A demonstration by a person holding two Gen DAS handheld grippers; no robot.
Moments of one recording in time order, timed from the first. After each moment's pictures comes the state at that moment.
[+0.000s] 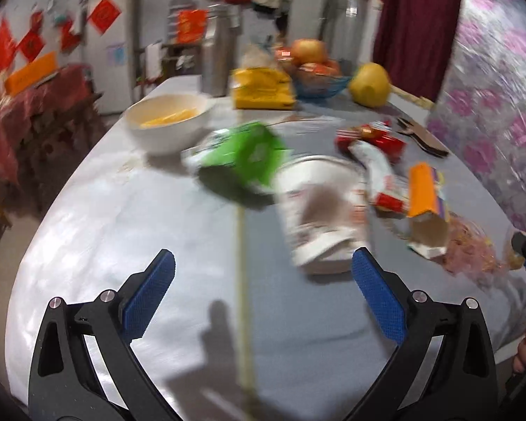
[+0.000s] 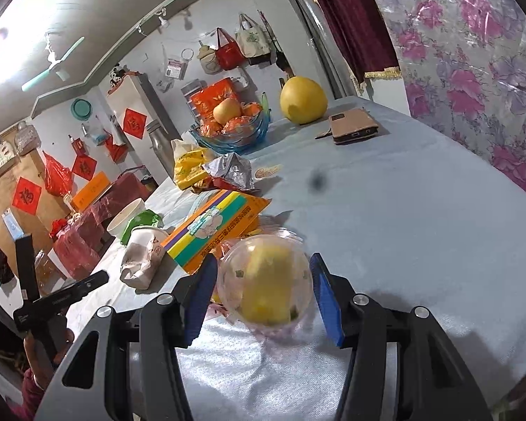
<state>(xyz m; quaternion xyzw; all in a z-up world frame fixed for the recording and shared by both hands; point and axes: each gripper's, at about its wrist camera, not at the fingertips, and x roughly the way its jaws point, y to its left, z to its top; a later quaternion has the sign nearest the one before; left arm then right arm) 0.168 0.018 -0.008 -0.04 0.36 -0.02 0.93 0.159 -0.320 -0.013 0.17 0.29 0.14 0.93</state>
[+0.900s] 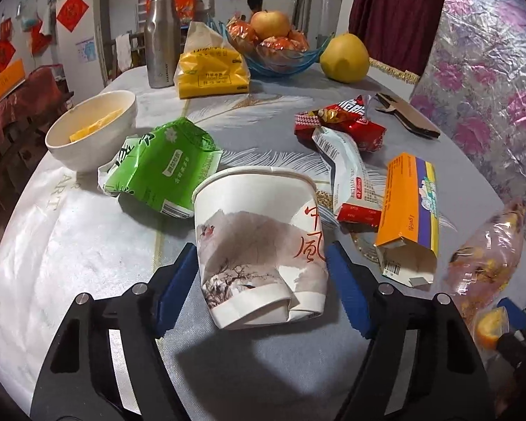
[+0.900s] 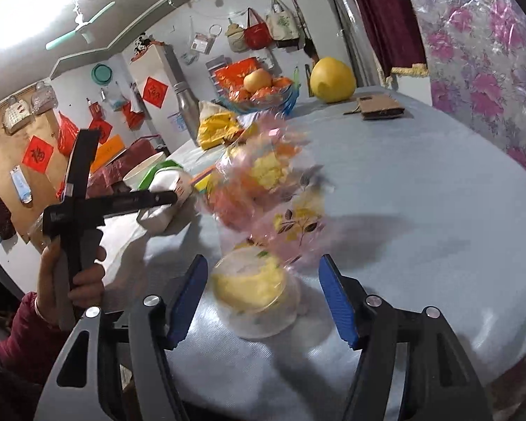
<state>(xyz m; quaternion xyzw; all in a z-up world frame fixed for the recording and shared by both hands) 0.226 -0.019 -0.020 -0.03 0.40 -0.06 0.91 0.118 -0.284 -0.041 0.12 0.32 0.19 0.92</state>
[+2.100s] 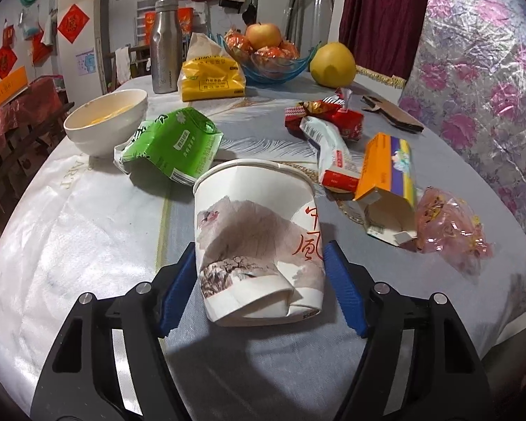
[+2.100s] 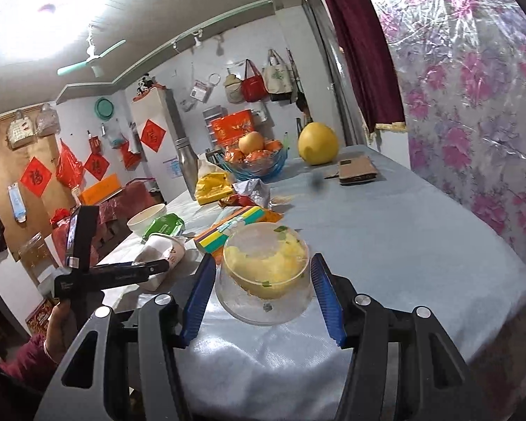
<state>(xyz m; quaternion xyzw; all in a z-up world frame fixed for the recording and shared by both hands) 0.179 -0.018 -0.023 -0.03 0.37 -0.07 0.93 0.074 -0.322 0.009 0.12 0.21 0.15 0.96</state>
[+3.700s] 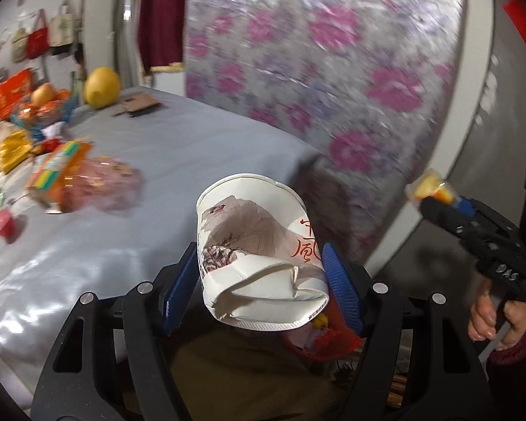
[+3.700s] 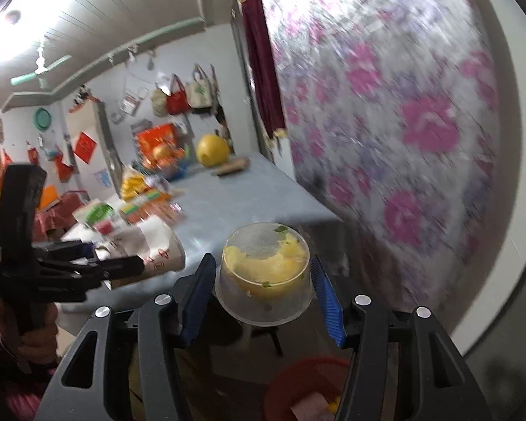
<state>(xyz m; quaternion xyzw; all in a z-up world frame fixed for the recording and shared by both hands) -0.003 -0.263 0.000 0.10 0.34 -0.36 0.86 -0.119 -0.470 -0.025 0.11 0.23 -0.03 0.97</state>
